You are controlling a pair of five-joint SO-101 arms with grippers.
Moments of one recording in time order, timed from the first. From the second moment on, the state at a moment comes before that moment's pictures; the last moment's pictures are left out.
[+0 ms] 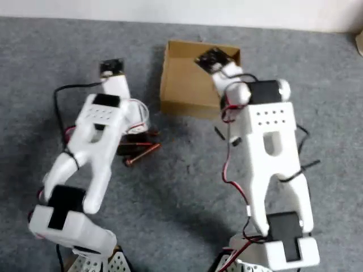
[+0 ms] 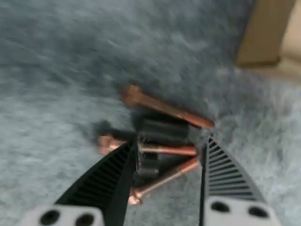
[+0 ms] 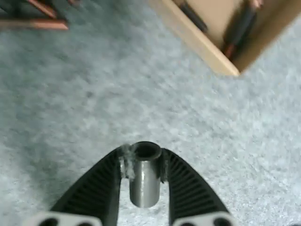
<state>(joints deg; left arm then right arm) 2.4 3.7 18.4 60.4 24.9 -12.0 -9.4 -1.7 91.7 33.1</state>
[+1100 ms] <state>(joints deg) -1.5 22.4 11.7 48.4 54.3 -10.3 -21.4 29.3 74.5 34.9</state>
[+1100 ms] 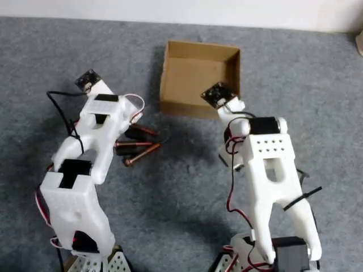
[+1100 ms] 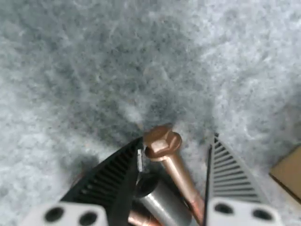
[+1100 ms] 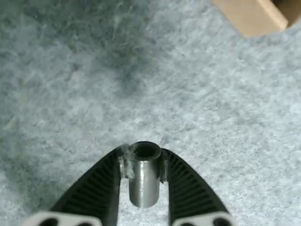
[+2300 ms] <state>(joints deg) 4.9 -26.2 14.3 63.7 33.3 -17.2 -47.6 31.2 74.0 30.7</state>
